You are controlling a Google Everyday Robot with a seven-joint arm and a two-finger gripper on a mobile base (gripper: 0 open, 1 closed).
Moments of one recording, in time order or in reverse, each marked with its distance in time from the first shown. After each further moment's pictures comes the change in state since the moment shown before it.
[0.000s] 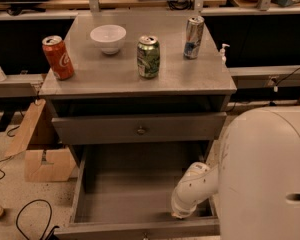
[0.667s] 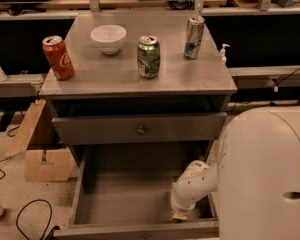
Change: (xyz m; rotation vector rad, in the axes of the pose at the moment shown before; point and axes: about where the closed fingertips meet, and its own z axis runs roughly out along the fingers) arm -0.002 -0.005 0.002 -0.003 0.000 0.000
